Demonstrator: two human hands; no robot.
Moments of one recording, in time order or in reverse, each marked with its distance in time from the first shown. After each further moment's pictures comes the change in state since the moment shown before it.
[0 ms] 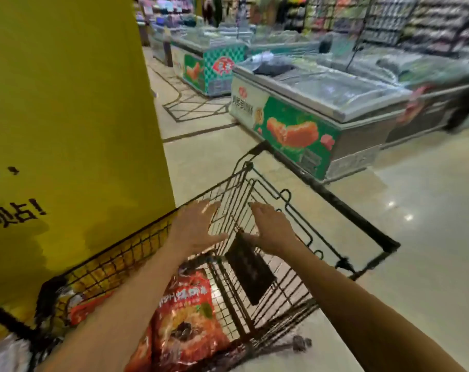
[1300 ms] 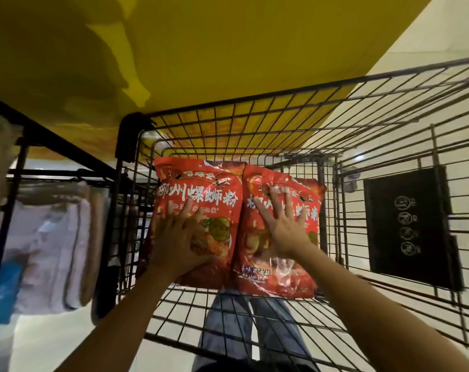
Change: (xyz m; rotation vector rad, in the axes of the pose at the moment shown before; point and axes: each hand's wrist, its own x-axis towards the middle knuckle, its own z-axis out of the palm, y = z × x) left_hand -0.205 -0.224 0.295 -0.210 -0.398 -0.571; right_hand 0.056 -0.152 0.345 -0.114 -0.913 -0.386
